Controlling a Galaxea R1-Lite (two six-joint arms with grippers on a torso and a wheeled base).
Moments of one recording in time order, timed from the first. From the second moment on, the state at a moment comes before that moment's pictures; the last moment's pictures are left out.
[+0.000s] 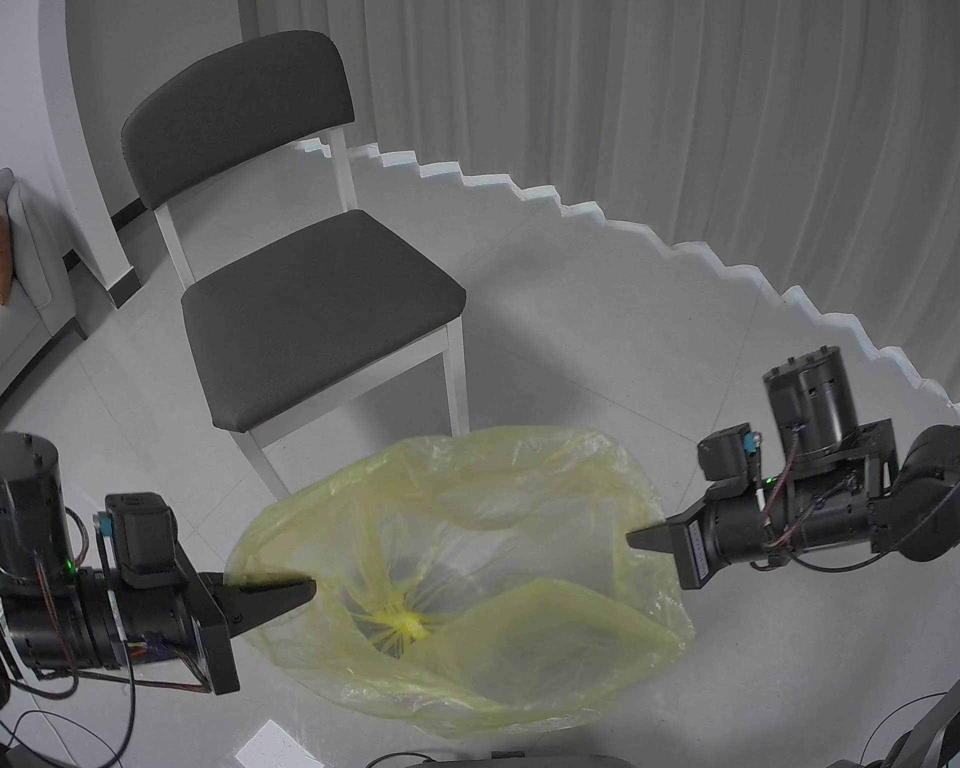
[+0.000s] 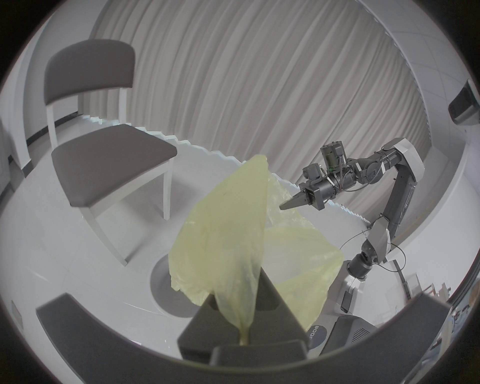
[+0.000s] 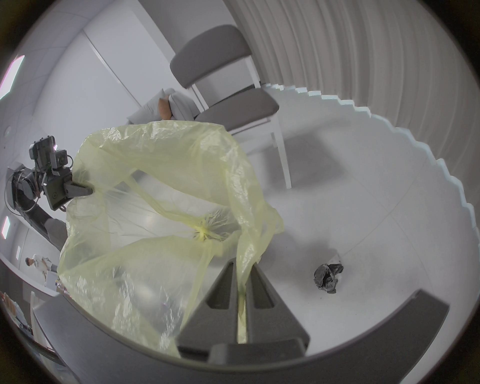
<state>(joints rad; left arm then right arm) -0.52 1.16 -0.47 -0.26 -0.32 -0.11 0.56 1.67 -0.85 -0.13 0.20 0.09</state>
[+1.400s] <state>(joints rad) -0.15 2.16 -0.03 -1.55 -0.54 -0.15 0.64 2.32 -1.20 -0.20 0.18 0.05</state>
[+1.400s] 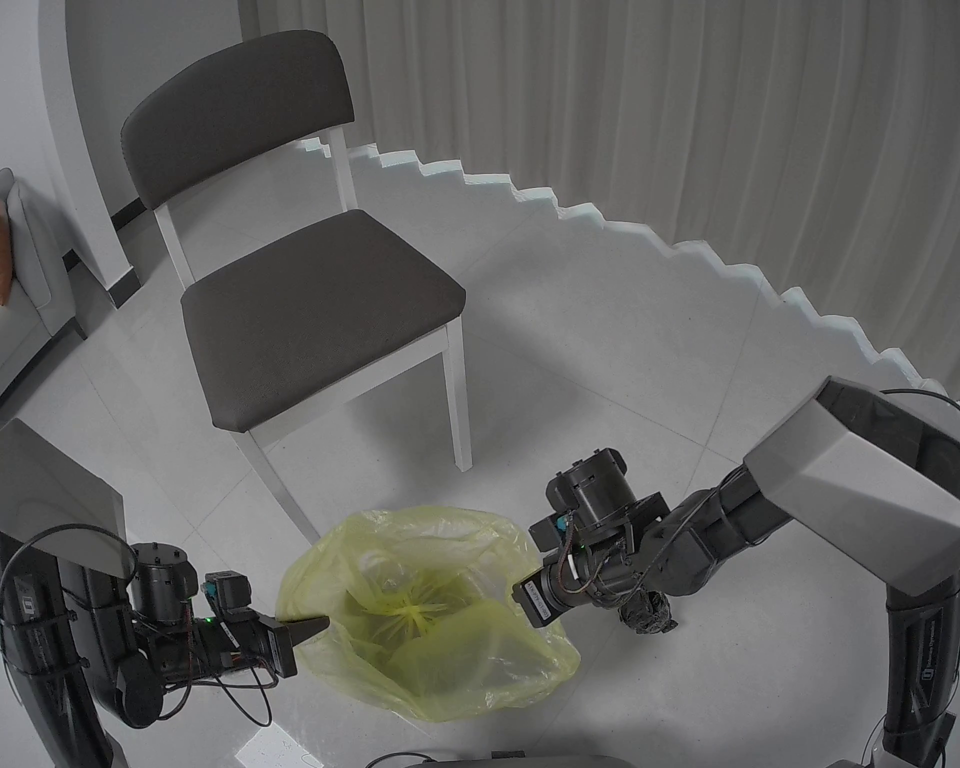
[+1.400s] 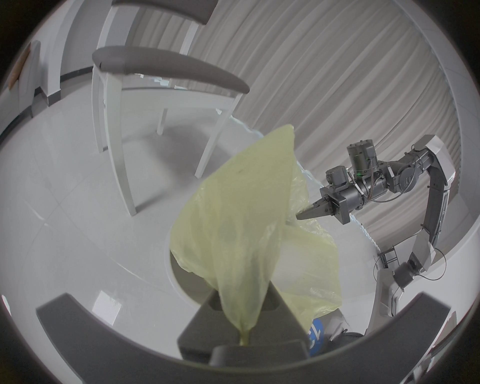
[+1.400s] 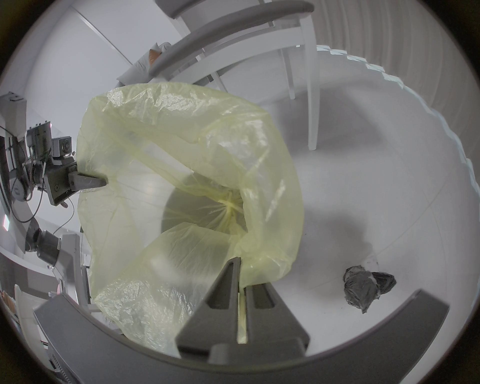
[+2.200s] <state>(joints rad) -0.01 2.35 -0.02 -1.55 -0.54 0.06 0.65 2.48 -1.35 -0.14 0.18 0.05</state>
